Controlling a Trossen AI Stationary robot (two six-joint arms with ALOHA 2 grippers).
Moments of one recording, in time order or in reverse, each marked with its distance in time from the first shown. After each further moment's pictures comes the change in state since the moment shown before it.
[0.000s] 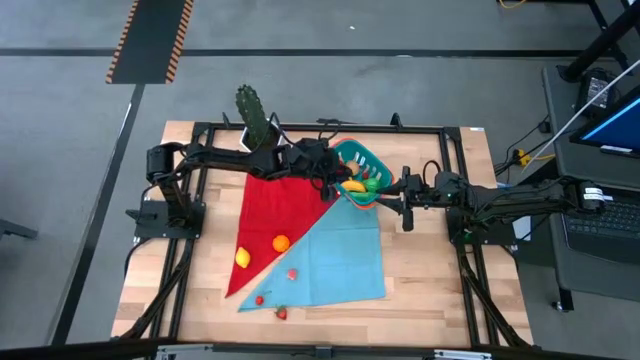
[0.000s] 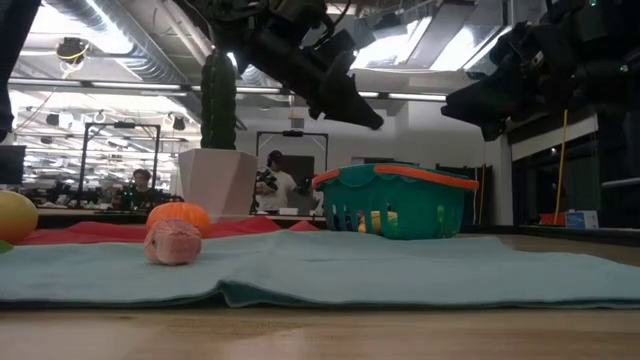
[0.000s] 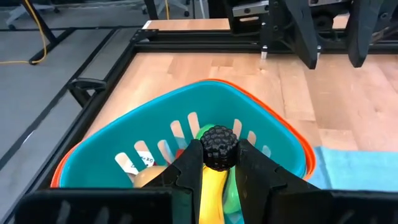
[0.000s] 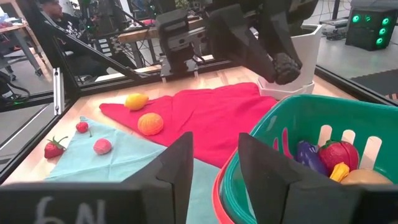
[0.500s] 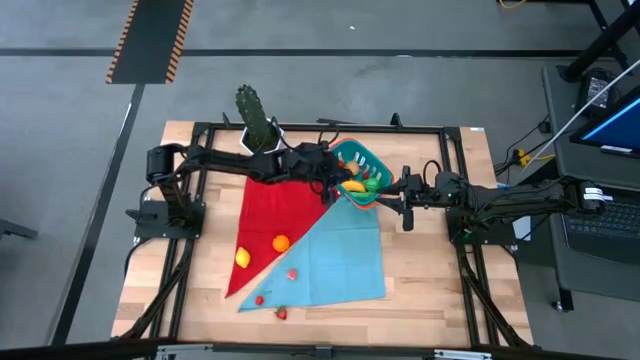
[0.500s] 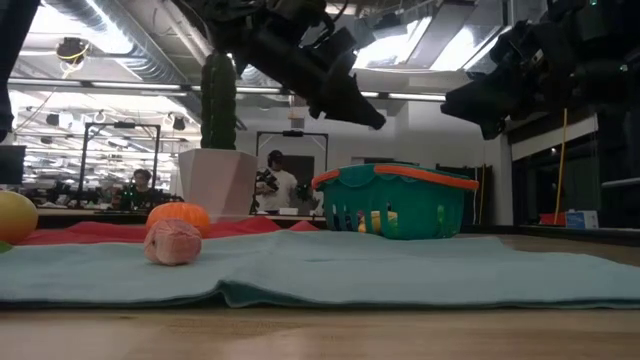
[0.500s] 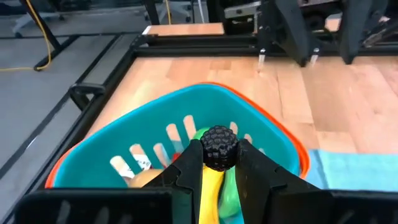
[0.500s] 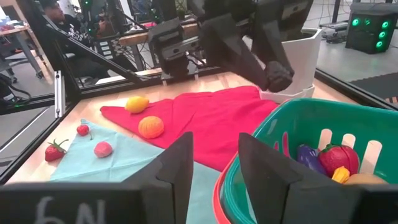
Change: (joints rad) left arm -0.023 0.000 -0.026 0.048 -0.035 0.000; right arm 0.000 0.000 0.000 0.013 0.000 -0.001
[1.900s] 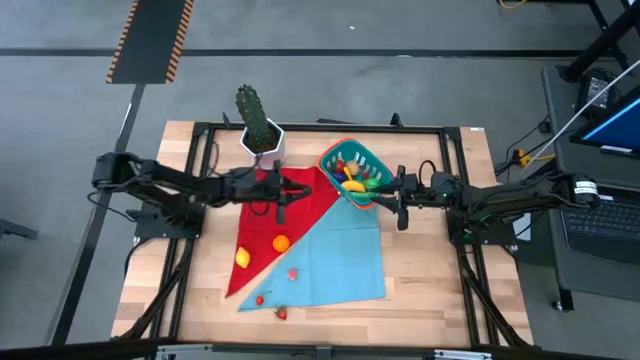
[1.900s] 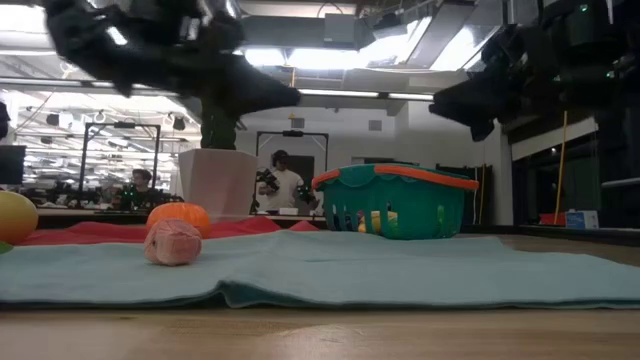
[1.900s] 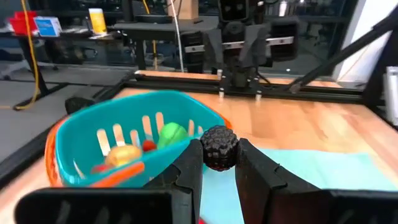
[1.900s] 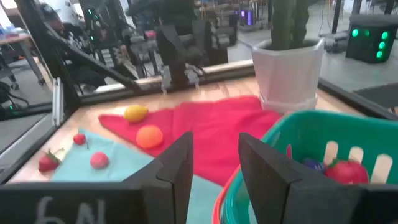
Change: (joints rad) left arm -0.094 -0.427 -0.726 0.608 0.000 -0.137; right arm -0.001 0.155 0.000 0.198 -0.002 -0.007
